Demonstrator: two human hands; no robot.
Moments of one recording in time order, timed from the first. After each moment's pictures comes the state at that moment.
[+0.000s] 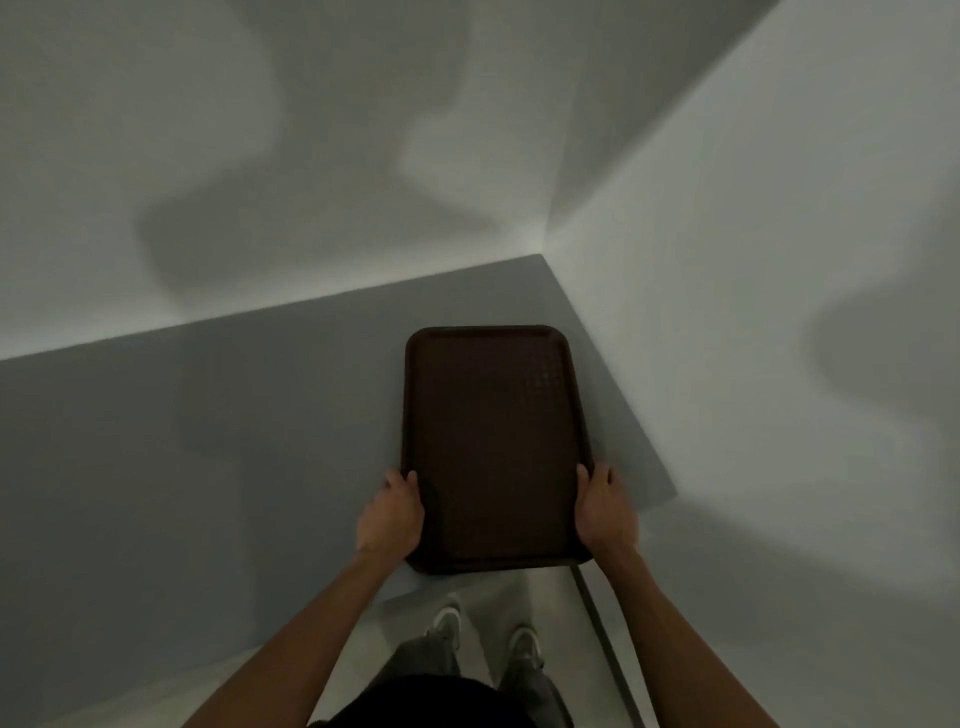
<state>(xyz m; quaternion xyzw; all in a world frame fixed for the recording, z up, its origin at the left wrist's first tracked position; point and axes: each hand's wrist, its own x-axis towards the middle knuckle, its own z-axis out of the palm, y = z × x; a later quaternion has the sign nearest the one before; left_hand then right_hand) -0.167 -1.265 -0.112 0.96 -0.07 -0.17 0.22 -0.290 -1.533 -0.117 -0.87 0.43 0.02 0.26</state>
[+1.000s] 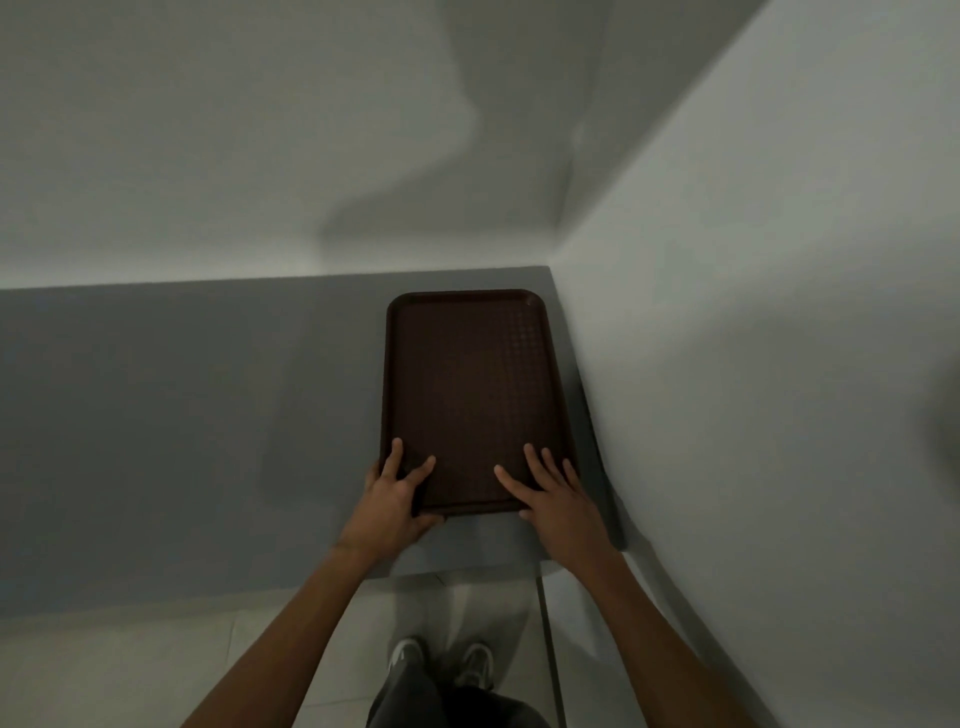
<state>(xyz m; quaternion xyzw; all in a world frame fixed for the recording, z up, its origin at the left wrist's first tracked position) -0.195 -1.359 -0.102 0.95 -0.16 -0.22 0.15 -0.270 -1.637 -0.120 -0.99 -0.06 0.11 0.08</state>
